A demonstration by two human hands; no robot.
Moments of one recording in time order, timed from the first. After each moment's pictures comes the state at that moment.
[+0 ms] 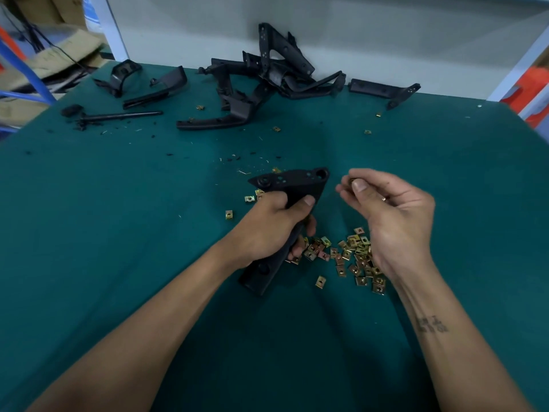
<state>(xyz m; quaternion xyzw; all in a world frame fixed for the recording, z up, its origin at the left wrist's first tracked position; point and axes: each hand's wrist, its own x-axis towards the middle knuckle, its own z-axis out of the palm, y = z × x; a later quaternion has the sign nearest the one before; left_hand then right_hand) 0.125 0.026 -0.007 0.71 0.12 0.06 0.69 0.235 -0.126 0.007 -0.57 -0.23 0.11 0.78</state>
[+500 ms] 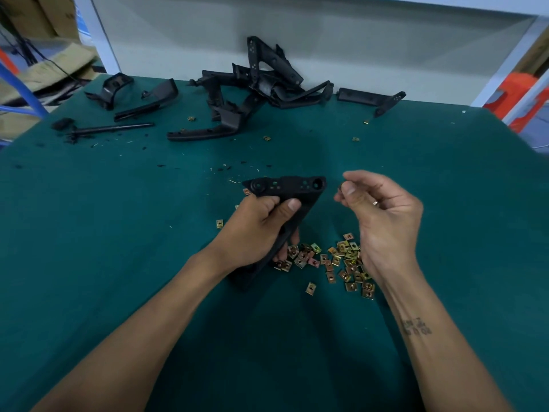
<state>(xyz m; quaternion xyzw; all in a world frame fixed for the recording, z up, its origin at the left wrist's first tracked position) 0.127 0.037 -0.015 0.77 0.05 0.15 0.62 0.240 -0.125 0.009 -0.57 -0.24 0.06 0.78</state>
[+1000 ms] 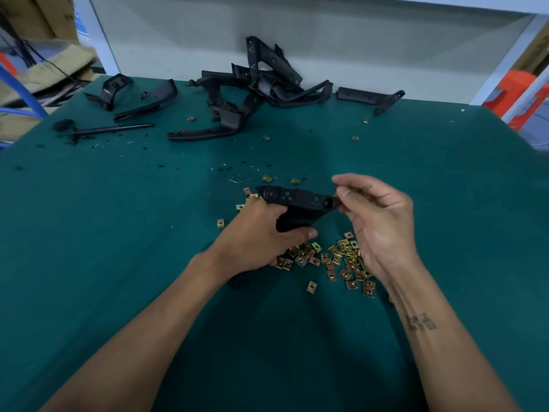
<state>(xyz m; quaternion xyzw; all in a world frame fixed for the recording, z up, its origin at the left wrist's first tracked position) 0.125 0.034 -0.013 0.86 0.06 0.15 0.48 0.240 -0.130 0.012 -0.57 -0.25 0.15 0.77</state>
